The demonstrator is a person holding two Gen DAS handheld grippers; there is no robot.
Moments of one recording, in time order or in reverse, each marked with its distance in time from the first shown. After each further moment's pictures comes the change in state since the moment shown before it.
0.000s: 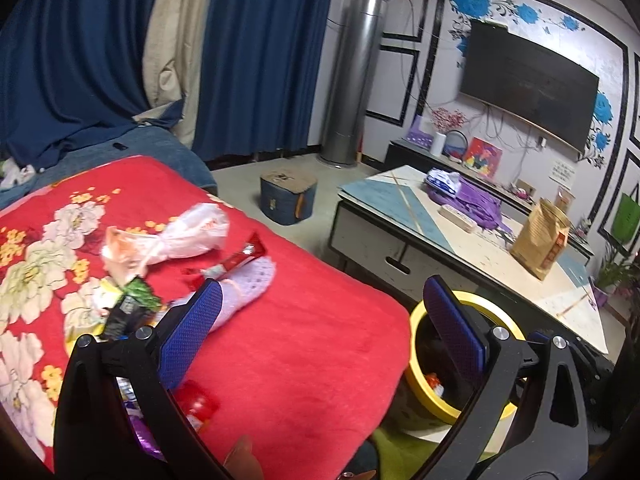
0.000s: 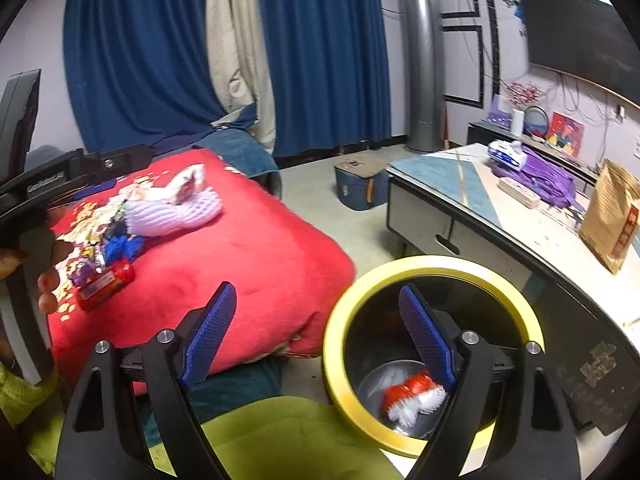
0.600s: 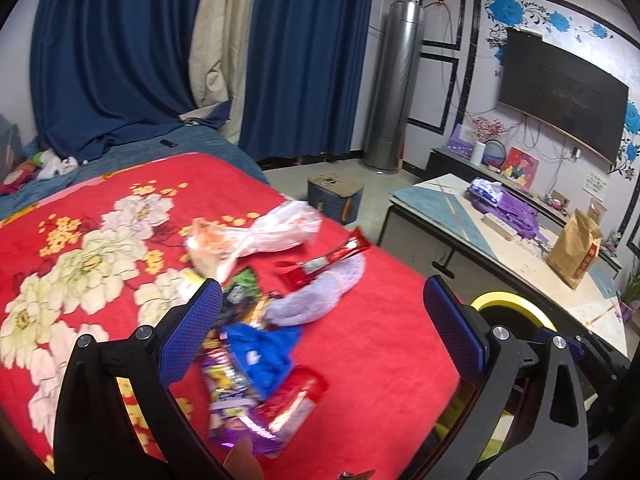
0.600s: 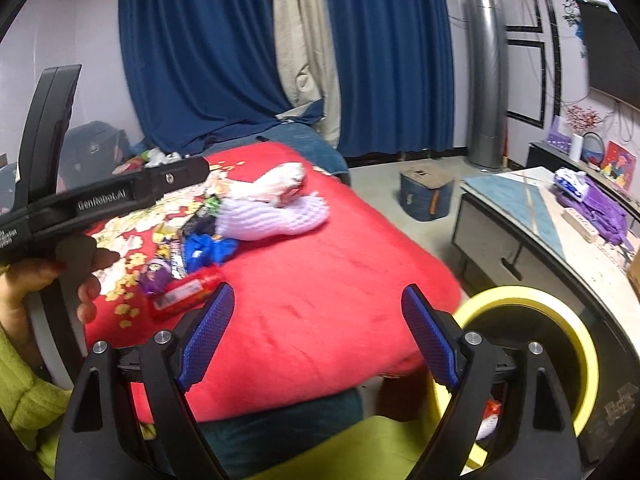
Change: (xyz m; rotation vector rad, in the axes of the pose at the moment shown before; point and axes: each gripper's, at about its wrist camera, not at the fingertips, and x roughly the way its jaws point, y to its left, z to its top) left arm -0.033 0.068 -0.008 -0.037 -0.011 0.141; right arm 0.017 0.092 0.021 -0.106 0.010 0.184
